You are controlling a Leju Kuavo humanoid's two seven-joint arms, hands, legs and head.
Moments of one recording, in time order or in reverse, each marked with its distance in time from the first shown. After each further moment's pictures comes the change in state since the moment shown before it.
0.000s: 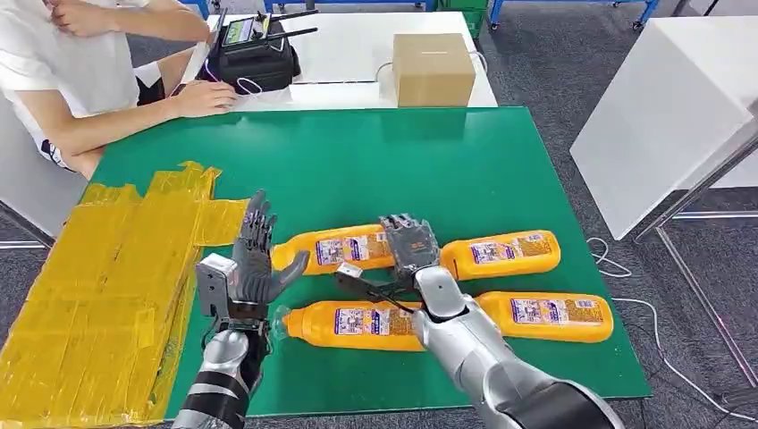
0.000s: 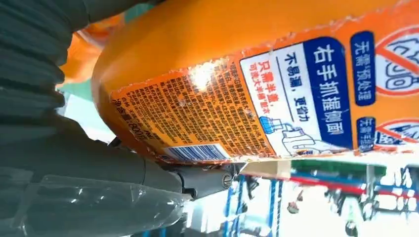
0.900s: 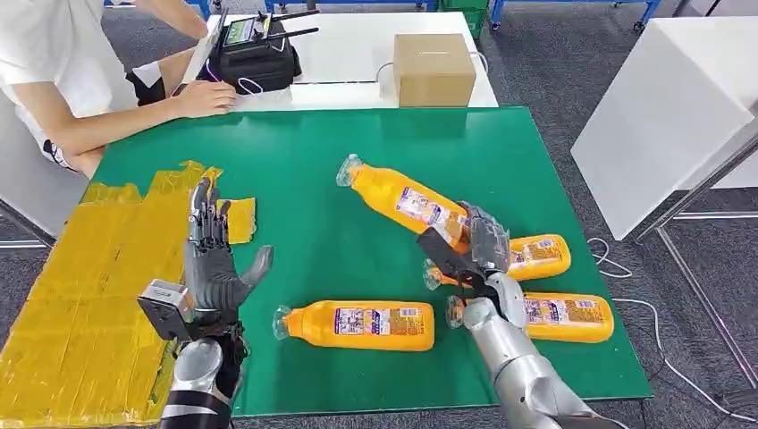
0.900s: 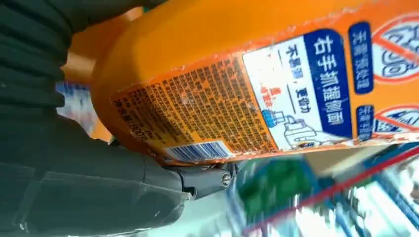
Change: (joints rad) left arm 0.109 0.007 -0.005 -0.282 0.005 0.024 -0.038; right arm 0.116 -0.078 -0.463 -0.201 -0.556 0.138 -0.431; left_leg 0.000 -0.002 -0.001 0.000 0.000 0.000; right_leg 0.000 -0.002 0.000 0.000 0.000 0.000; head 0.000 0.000
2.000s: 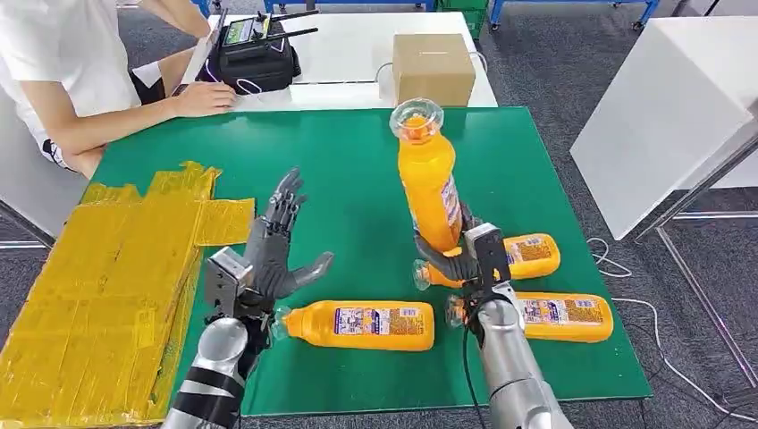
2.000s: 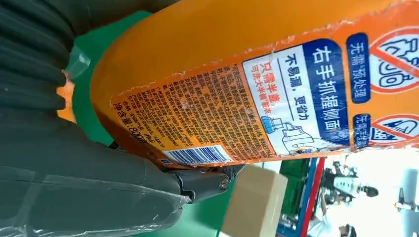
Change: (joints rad) left arm -0.107 0.044 -0.175 0.095 -0.042 -0.140 0.135; right arm 0.122 0.069 -0.023 -0.303 -0.490 0.545 -0.205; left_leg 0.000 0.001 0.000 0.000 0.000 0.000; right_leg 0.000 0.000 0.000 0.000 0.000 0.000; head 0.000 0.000
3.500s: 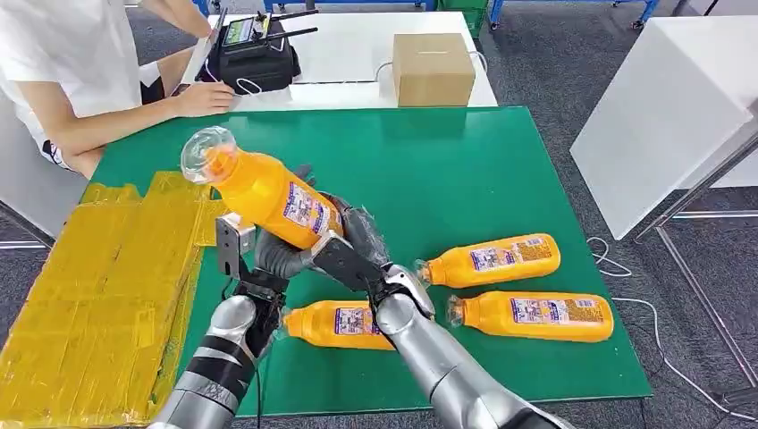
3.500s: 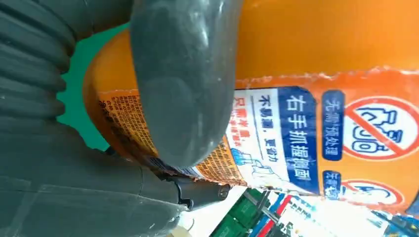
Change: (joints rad) left arm -0.155 0.004 0.021 0.286 0.230 -0.069 0.060; right arm -0.124 0.092 0.686 0.145 0.001 -0.327 0.152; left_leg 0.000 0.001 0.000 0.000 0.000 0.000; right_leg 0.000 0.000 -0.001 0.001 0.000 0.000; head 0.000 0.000
